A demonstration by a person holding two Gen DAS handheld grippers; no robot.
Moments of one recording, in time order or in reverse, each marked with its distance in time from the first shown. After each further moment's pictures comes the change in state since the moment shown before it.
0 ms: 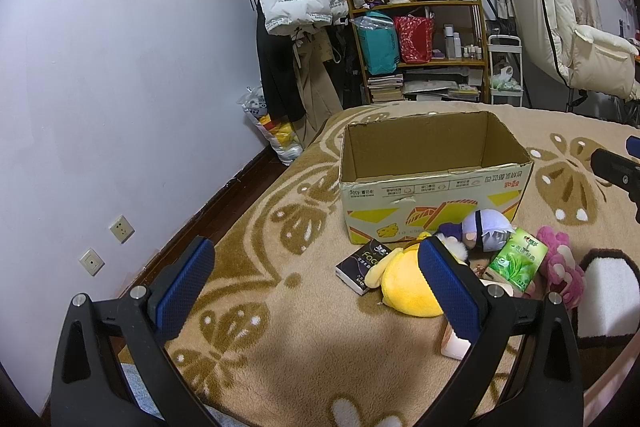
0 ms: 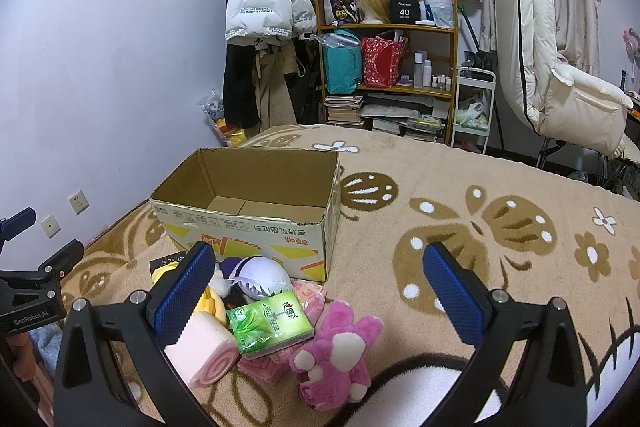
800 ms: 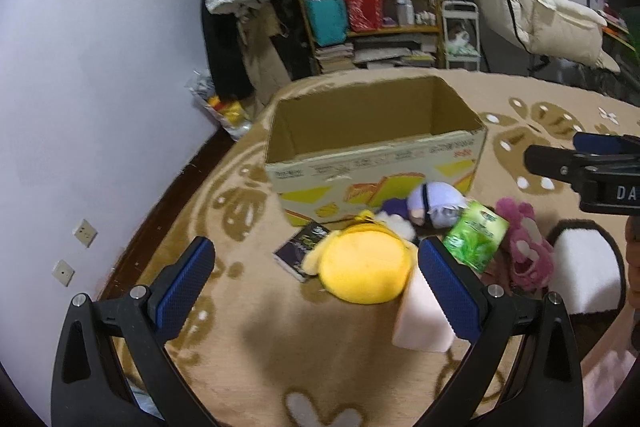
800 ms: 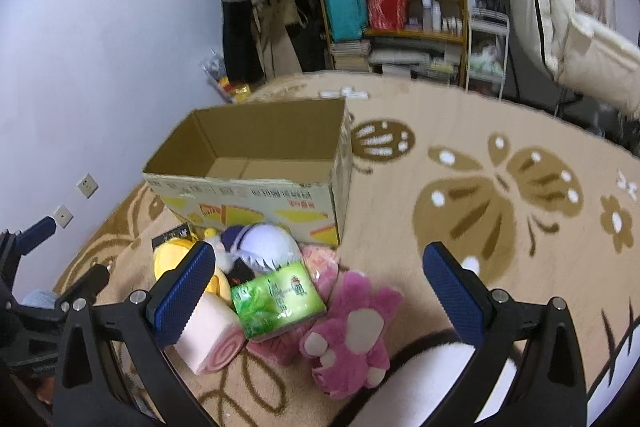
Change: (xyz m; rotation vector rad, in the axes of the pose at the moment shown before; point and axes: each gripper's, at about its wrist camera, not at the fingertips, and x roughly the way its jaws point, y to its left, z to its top) left arm 0.020 -0.040 0.003 0.100 0.119 -0.169; right arm 0.041 -0.011 -0.007 0.053 0.189 0.063
